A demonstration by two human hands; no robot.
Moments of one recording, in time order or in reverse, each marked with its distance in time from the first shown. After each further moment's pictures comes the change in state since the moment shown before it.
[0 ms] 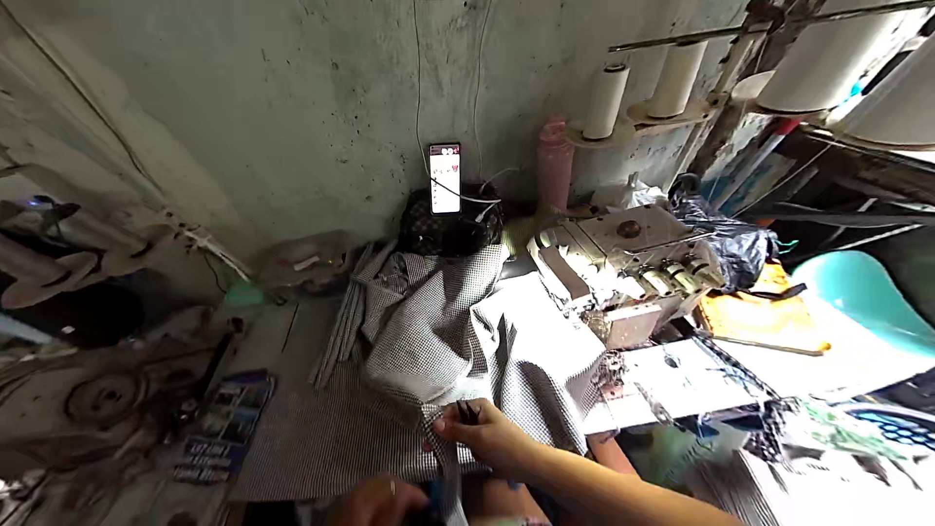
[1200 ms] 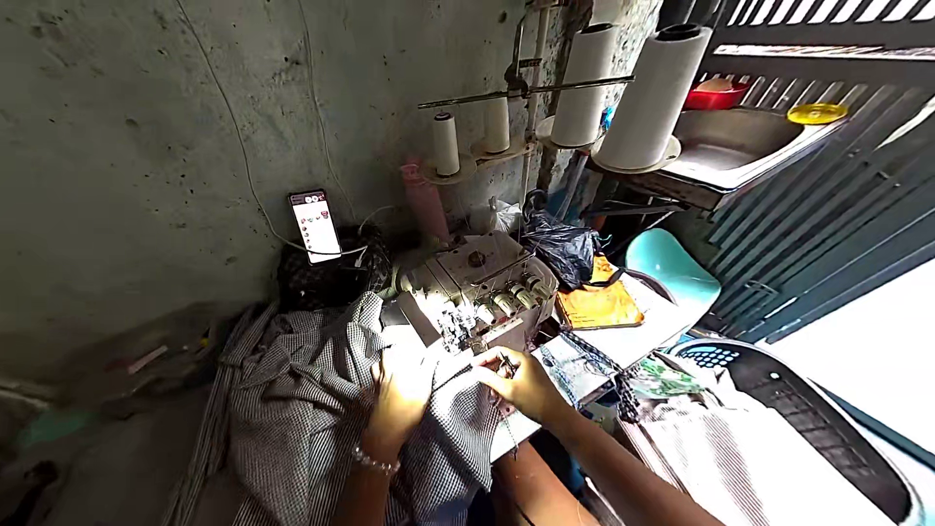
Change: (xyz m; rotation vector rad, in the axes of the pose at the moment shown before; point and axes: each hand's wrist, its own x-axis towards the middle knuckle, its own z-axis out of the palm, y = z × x) left_hand 0.268 0.061 0.104 0.365 0.075 0.080; right_hand -0.096 -0.037 -0.164 -0.511 0.827 -0.161
